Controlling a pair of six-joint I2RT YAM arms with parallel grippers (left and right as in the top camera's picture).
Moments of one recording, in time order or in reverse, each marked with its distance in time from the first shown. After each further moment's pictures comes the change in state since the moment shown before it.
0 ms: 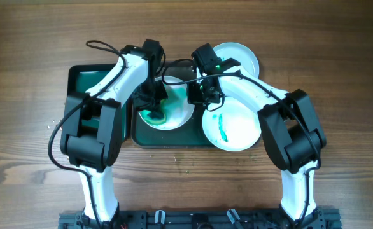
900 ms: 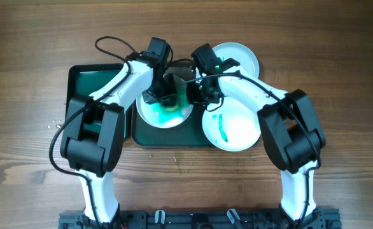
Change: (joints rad) left arm -0.037 -0.035 -0.081 0.276 0.021 0.028; right arm 0.006 0.000 0.000 0.003 -0.008 0.000
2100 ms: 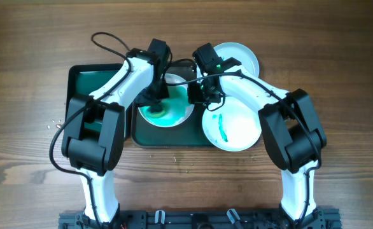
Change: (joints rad) left arm 0.000 0.010 0.049 -0.197 -0.216 0.011; right arm -0.012 0.000 0.000 -0.009 -0.010 -0.026
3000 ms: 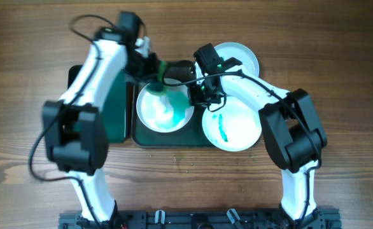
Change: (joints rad) left arm 0.176 -0.051 0.216 -0.046 0.424 0.232; right arm -0.003 0.000 -0.002 -0.015 -0.051 -0.053
